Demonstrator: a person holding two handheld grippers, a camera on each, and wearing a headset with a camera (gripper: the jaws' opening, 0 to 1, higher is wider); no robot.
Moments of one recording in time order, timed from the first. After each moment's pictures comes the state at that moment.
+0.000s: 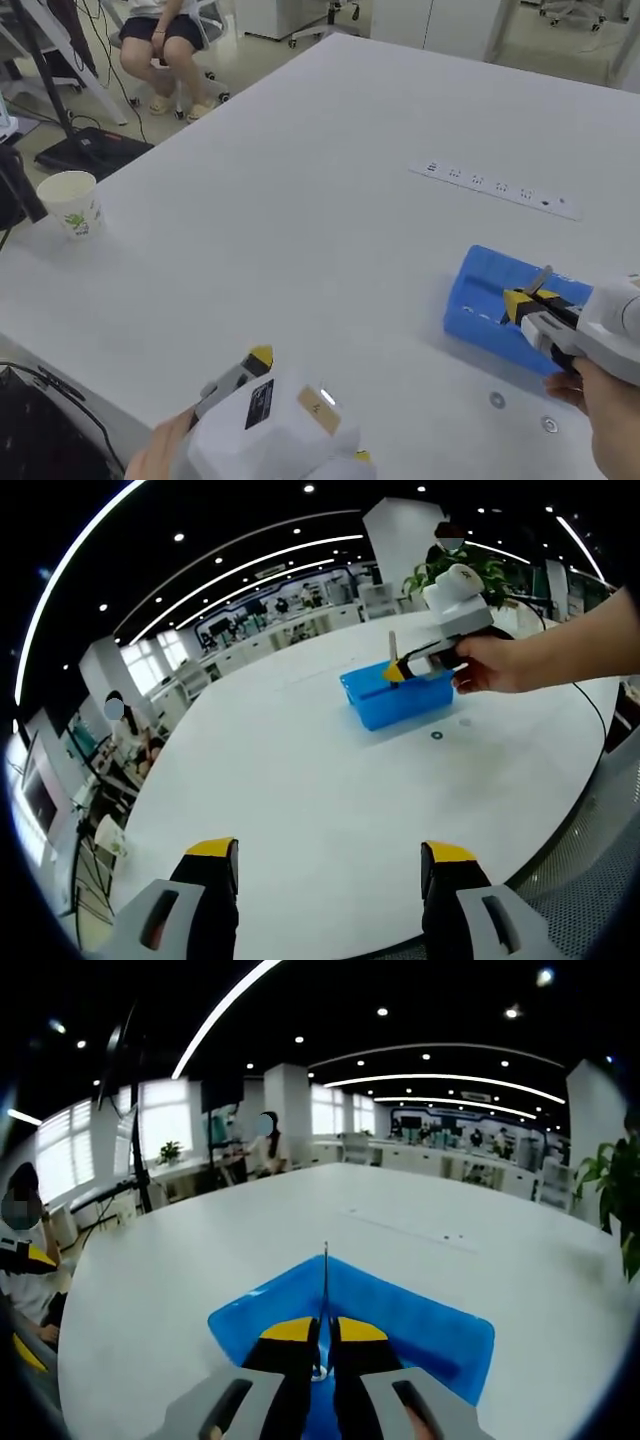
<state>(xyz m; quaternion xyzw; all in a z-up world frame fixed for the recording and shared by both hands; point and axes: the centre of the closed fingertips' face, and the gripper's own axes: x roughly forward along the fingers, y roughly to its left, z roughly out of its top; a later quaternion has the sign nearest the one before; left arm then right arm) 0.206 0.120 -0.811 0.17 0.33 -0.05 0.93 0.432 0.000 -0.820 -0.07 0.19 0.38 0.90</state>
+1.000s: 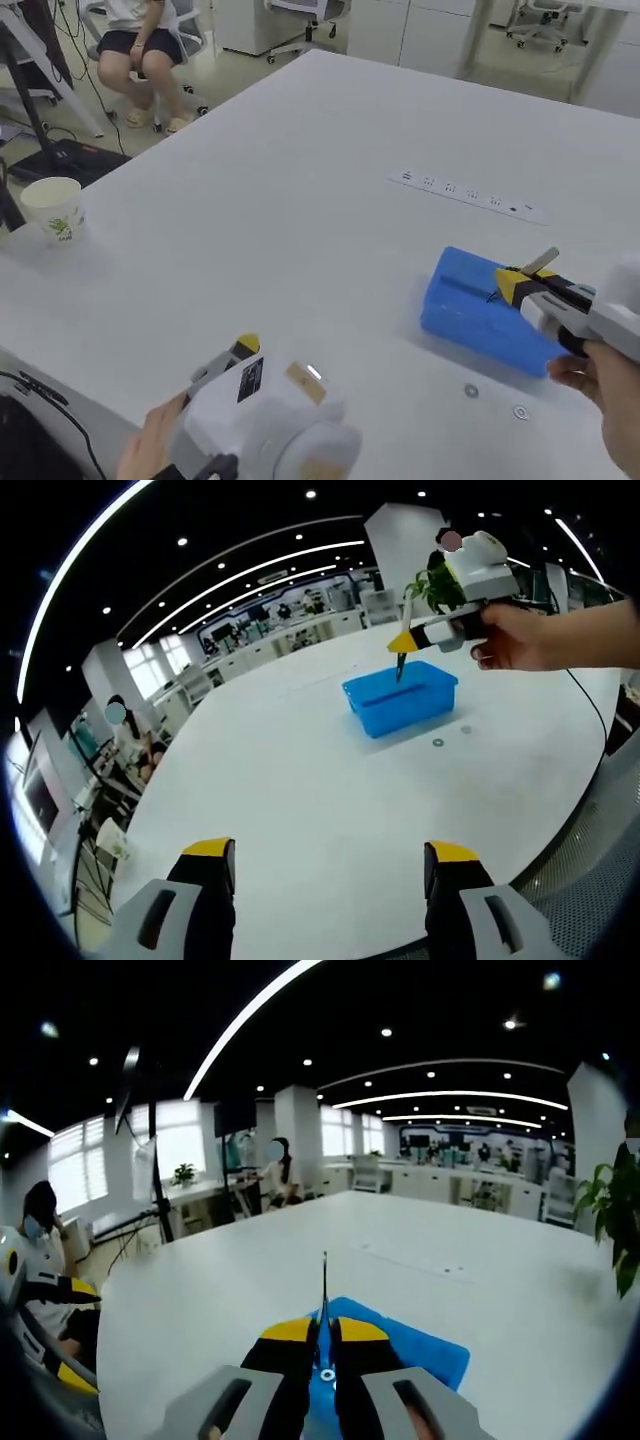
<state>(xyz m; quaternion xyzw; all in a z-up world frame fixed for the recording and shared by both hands) 0.207 0.119 -0.805 0.17 0.31 -0.05 0.93 0.398 -0.010 -0.755 -0.04 0.15 0.40 0.90</state>
